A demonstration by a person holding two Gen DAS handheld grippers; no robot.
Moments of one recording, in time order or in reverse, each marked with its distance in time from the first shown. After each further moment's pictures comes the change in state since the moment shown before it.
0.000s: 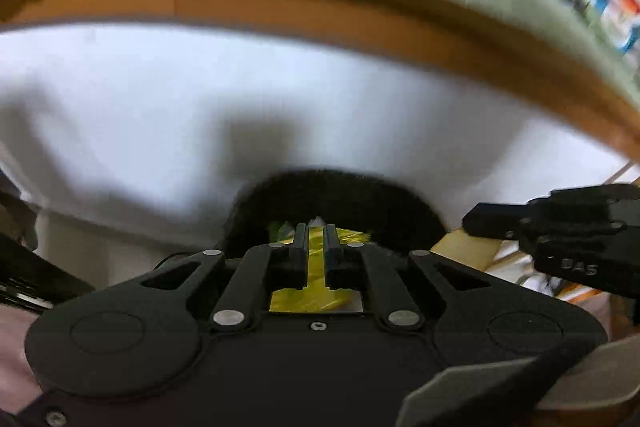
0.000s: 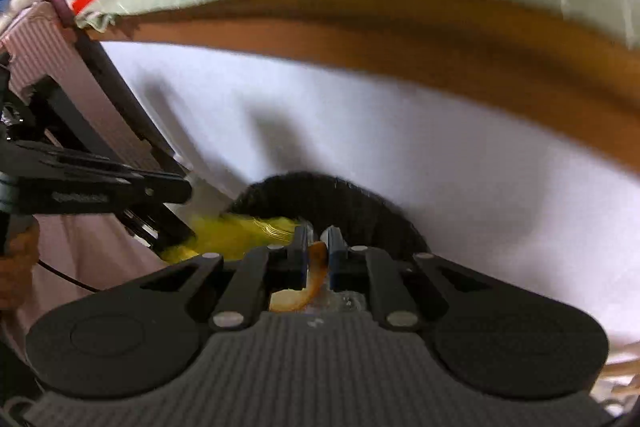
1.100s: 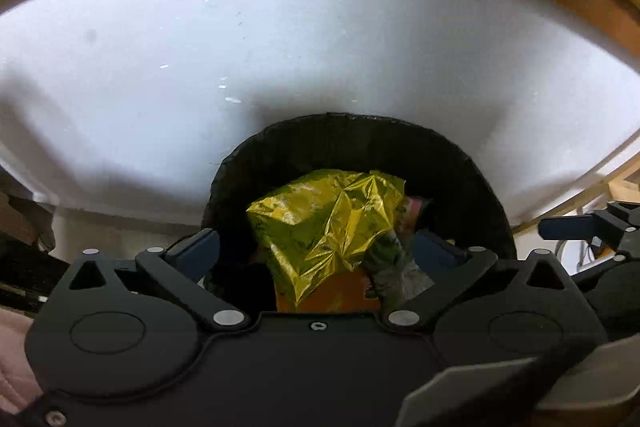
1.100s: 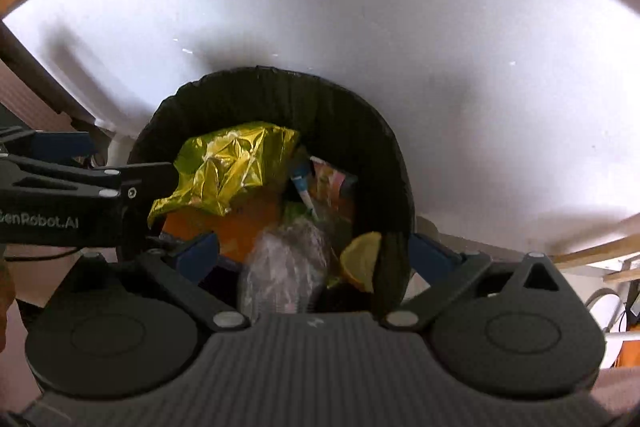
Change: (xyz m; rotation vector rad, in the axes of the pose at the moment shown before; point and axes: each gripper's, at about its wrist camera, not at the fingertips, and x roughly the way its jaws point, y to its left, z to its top) left arm 0.058 -0.025 -0.026 0.080 0.065 0.099; right arm 0.038 0.008 -0.060 0.178 0.167 -0.228
